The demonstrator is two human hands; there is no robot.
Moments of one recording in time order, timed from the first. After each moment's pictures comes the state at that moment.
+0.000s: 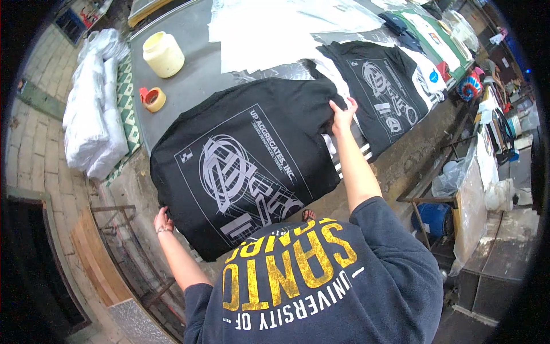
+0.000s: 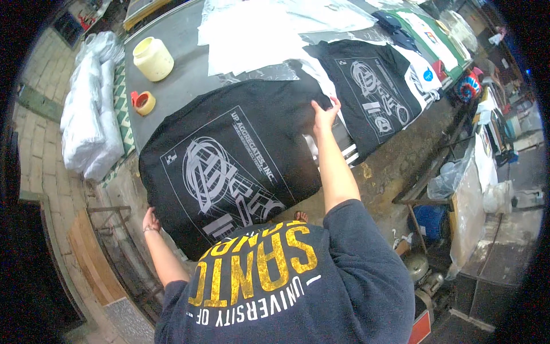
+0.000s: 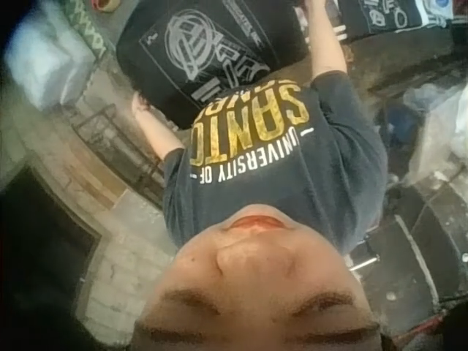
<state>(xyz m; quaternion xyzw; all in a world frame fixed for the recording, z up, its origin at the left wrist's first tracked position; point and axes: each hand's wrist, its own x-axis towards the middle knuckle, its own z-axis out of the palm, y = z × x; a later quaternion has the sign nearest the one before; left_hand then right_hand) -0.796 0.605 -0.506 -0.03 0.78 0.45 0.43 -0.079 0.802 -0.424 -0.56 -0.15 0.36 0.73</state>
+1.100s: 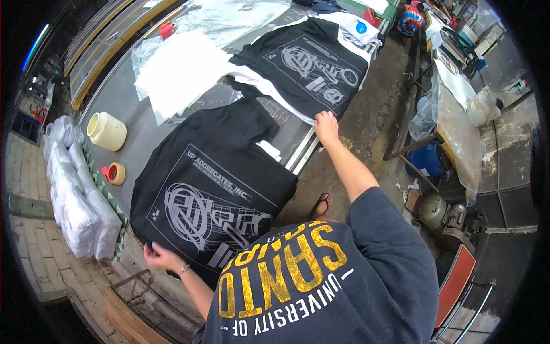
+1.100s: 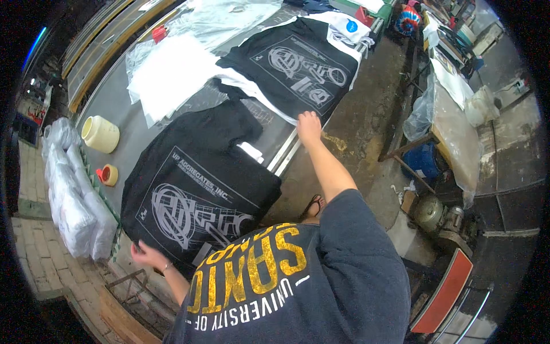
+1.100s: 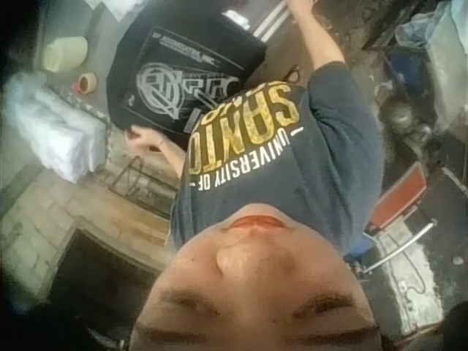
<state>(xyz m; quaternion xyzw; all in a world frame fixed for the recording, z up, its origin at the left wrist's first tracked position) -0.534 0.645 -0.345 0.46 0.69 0.56 -0.04 0.085 0.643 -0.428 -0.84 -0.50 -0.12 0.20</state>
